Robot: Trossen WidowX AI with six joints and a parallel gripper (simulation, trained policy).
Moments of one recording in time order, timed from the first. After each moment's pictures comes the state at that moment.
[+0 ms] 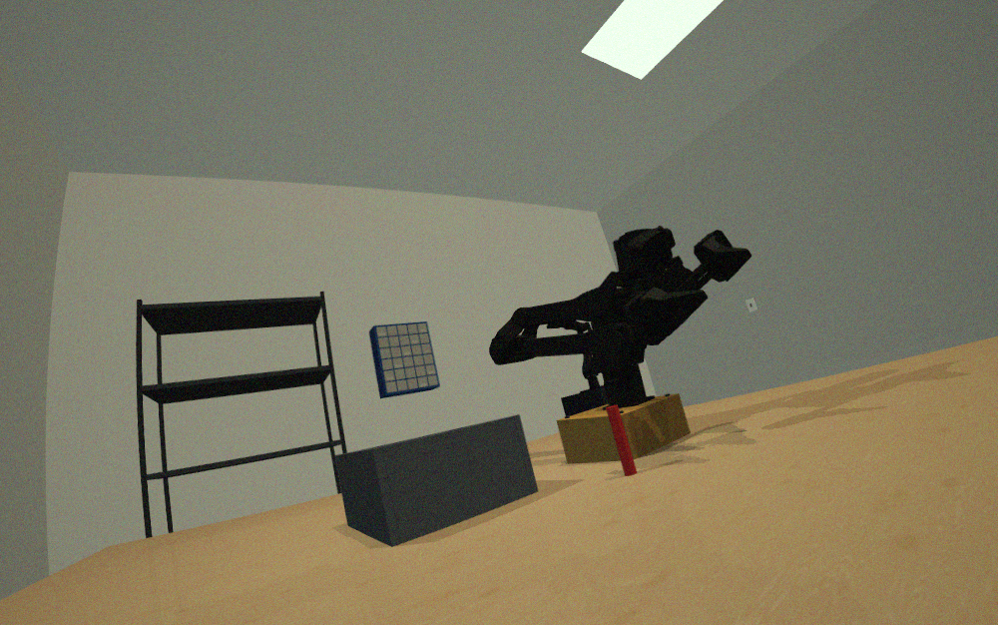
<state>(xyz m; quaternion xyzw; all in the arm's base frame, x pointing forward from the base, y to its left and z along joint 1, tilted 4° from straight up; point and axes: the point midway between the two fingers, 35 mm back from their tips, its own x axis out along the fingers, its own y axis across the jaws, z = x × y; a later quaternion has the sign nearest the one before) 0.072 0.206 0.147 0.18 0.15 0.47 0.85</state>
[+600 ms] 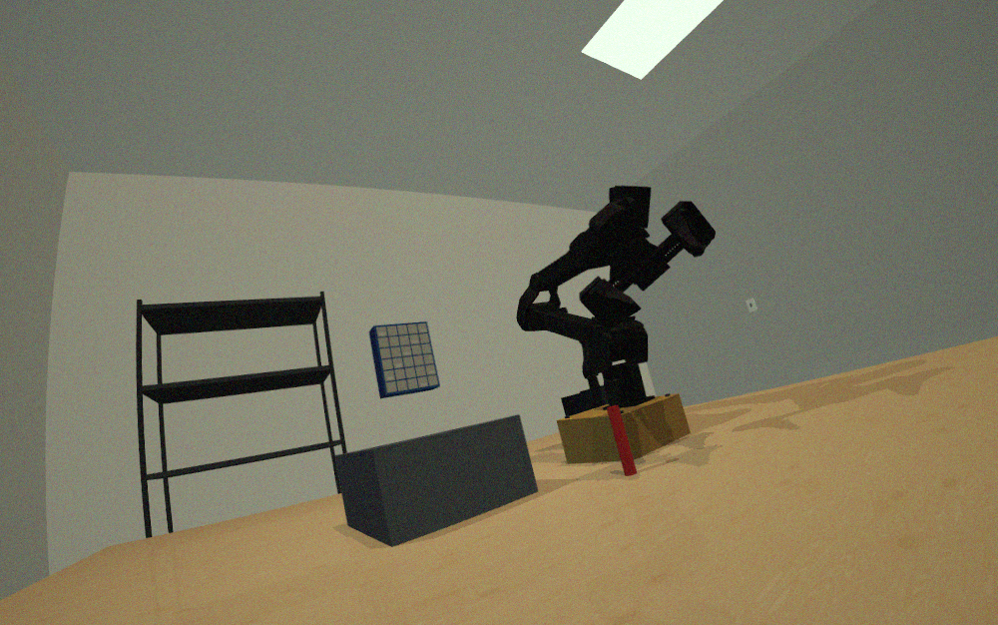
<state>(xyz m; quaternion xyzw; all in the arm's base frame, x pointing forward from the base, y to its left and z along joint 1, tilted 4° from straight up) 0.122 0.169 0.166 0.16 0.29 0.29 0.90</state>
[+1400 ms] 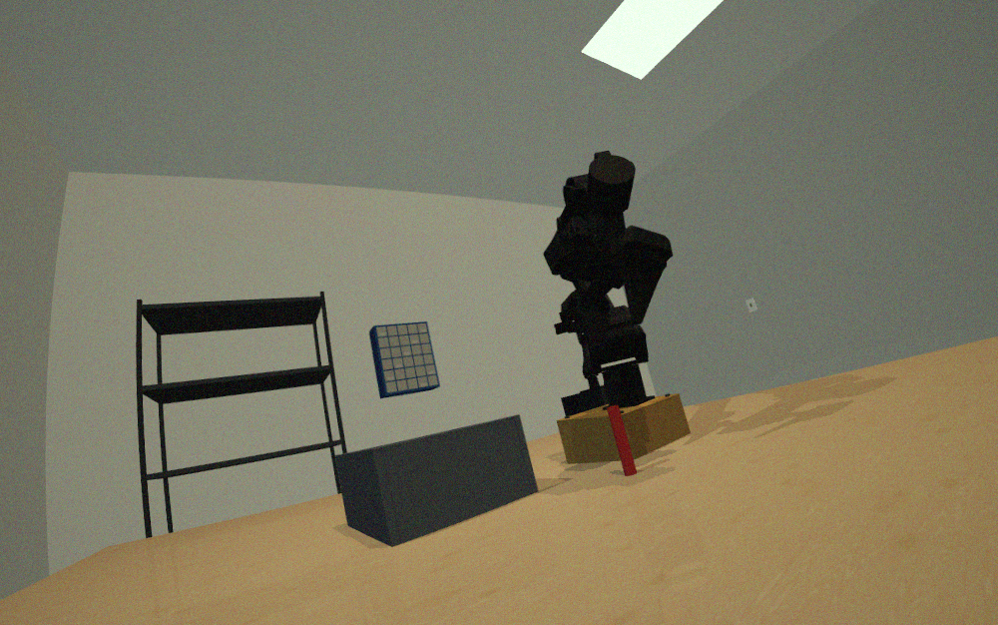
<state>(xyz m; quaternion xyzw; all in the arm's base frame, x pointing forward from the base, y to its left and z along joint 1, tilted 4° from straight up) 0.143 0.106 0.132 0.19 0.54 -0.06 0.82</state>
